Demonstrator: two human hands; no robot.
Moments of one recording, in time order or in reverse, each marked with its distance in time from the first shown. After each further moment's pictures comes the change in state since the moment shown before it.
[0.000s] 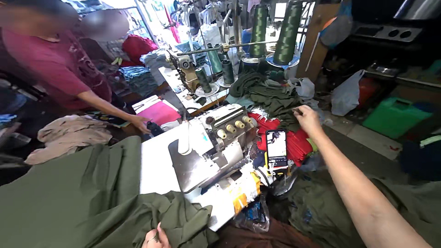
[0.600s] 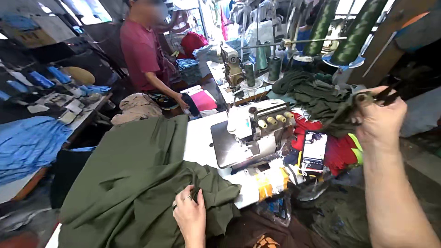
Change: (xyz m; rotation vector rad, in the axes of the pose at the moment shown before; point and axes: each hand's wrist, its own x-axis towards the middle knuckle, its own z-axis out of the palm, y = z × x) left_hand 0.008 0.018 -0.049 -0.414 -0.131 -0.121; right_hand -0.045 -0.135 -0.065 1.071 0.237 -0.180
